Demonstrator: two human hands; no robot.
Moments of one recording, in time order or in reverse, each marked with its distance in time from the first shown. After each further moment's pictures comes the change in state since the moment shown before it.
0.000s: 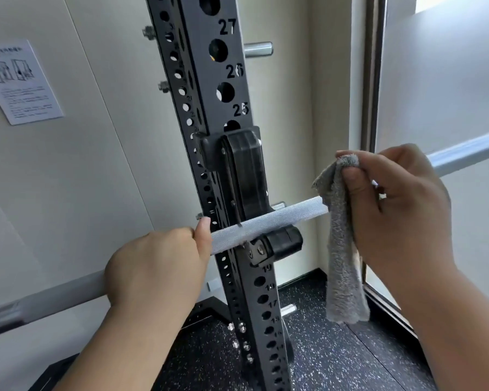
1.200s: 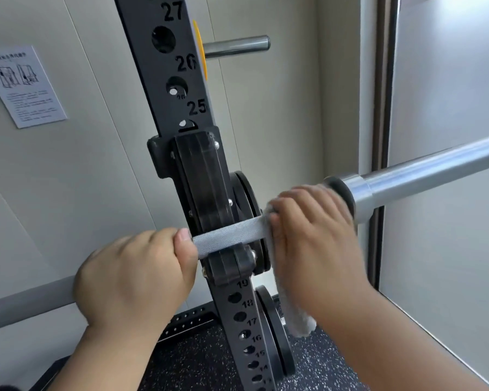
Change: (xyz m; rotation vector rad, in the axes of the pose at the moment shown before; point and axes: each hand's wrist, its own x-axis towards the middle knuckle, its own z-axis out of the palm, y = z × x) left_hand 0.011 0.048 0.024 -0.027 0.405 0.018; right_hand -0.026 0.043 0.061 -0.138 -0.215 -0.301
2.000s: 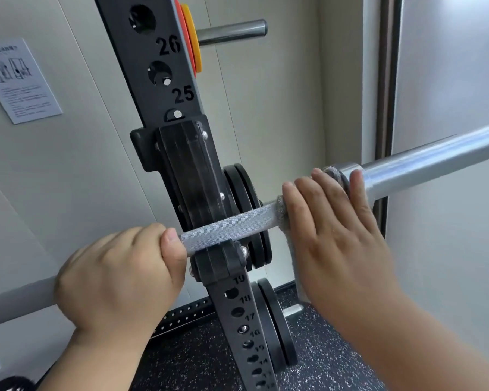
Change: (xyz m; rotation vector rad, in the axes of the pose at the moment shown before) left_hand -0.003 0.001 0.003 -0.018 0.112 0.032; right_hand -0.019 0.023 -0.009 -0.279 -0.079 -0.085
